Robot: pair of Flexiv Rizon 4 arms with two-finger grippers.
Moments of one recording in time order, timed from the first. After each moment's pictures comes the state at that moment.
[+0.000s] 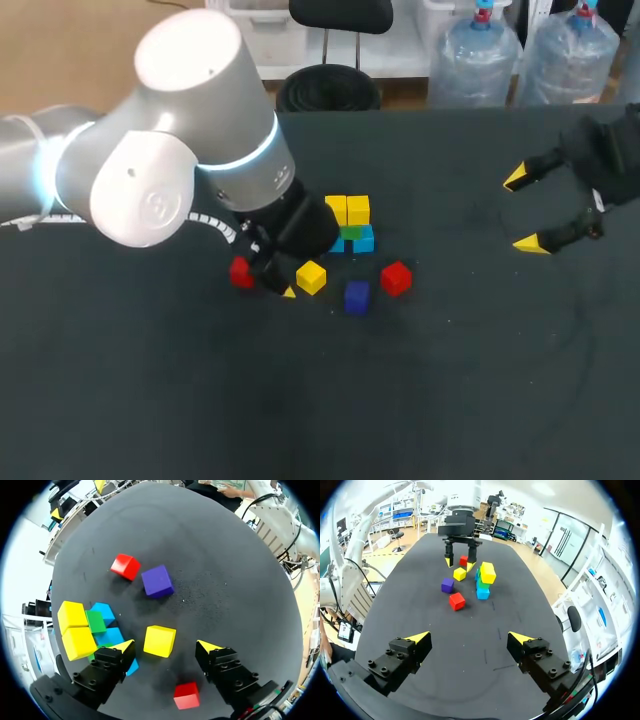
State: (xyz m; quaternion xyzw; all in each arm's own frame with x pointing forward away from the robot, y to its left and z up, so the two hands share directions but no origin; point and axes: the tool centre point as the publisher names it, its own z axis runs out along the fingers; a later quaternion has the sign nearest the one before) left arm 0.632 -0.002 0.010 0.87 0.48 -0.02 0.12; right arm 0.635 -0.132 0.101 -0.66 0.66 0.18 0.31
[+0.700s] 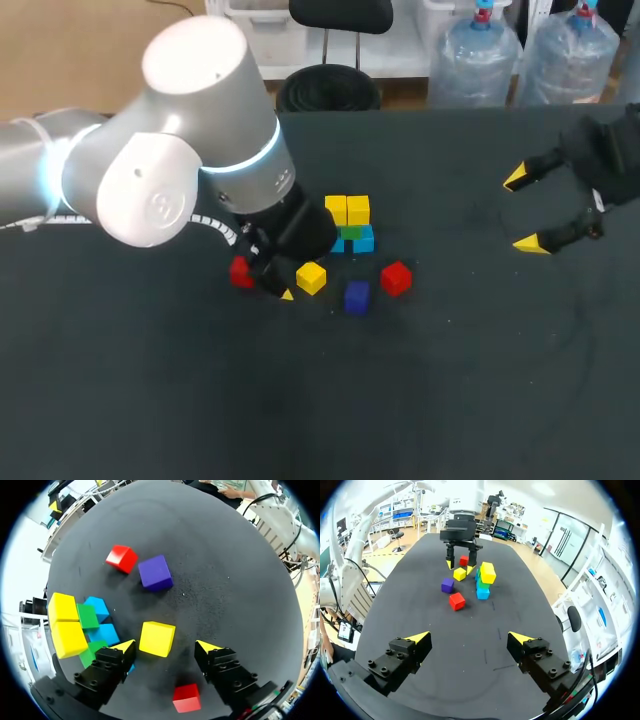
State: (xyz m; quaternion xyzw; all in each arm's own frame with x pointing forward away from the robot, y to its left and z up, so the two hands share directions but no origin) left arm 0.636 0.003 -0.003 0.87 0.48 -0.02 0.10; right arm 0.635 -0.132 0.101 -0.66 0.66 0.18 0.31
